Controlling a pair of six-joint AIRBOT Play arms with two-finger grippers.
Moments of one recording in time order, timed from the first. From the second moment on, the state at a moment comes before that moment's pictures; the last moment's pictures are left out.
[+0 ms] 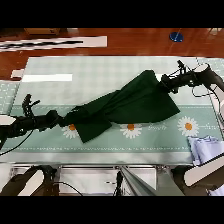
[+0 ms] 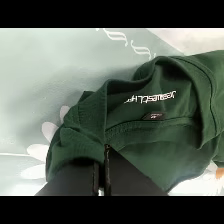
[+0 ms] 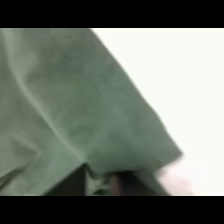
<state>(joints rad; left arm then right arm) 0.27 -0.93 0.41 0.76 -0.90 -1.28 -0.19 -1.85 1.42 -0.84 1.07 1.37</state>
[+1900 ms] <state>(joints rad) 0.27 -0.52 1.73 0.93 -1.23 -1.50 -0.45 -0.83 1.96 -0.75 1.35 1.44</state>
